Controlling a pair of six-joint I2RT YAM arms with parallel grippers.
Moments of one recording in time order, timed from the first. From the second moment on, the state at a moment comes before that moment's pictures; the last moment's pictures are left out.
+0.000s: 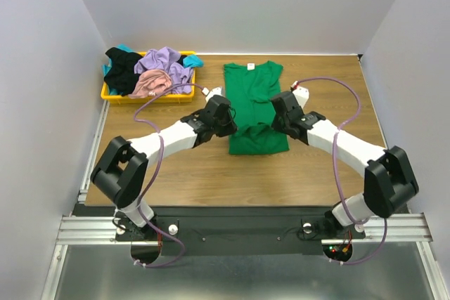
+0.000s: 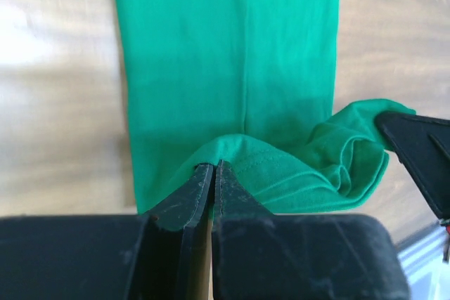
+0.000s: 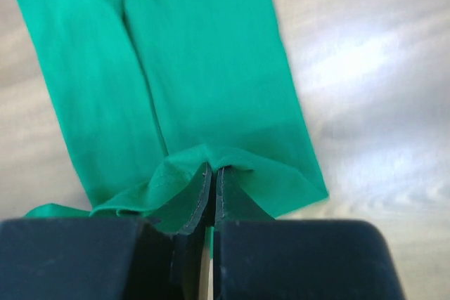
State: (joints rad) left arm -0.72 1.59 1.03 -0.14 -0.09 -0.85; right arm 0.57 1.45 1.01 -0.40 0.45 0.78
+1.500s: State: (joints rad) left arm -0.54 1.75 1.23 -0.16 -0.01 -0.73; right arm 0.44 1.59 1.12 -0.24 0.41 0.68
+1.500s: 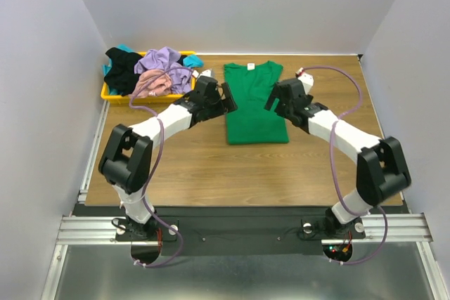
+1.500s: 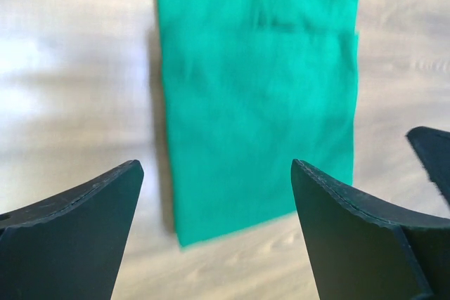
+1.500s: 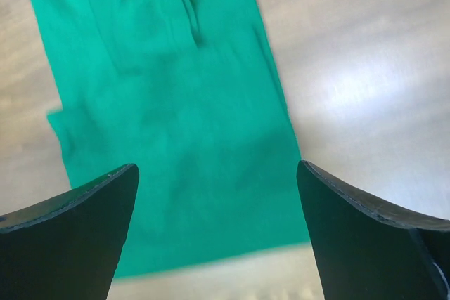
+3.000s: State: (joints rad) left arm -0.65 1.82 1.02 -0.05 0.04 -0.82; right arm 0.42 1.54 0.73 -0.11 0.36 0.76
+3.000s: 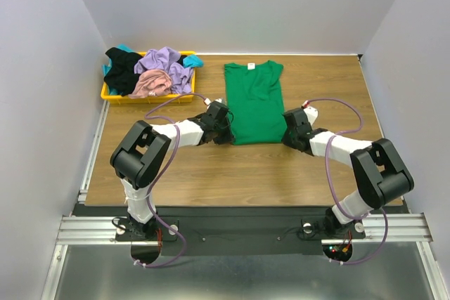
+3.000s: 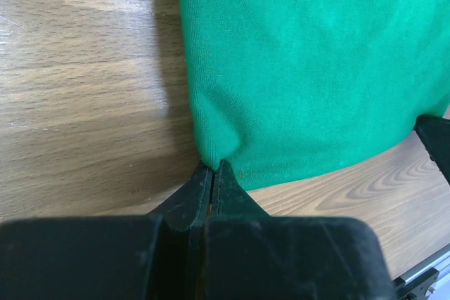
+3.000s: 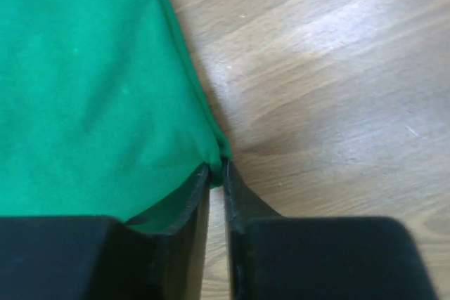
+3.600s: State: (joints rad) left arm -0.82 1.62 0.80 -0.04 0.00 -0.87; right arm 0.42 1.06 0.49 -0.21 0.24 0.77
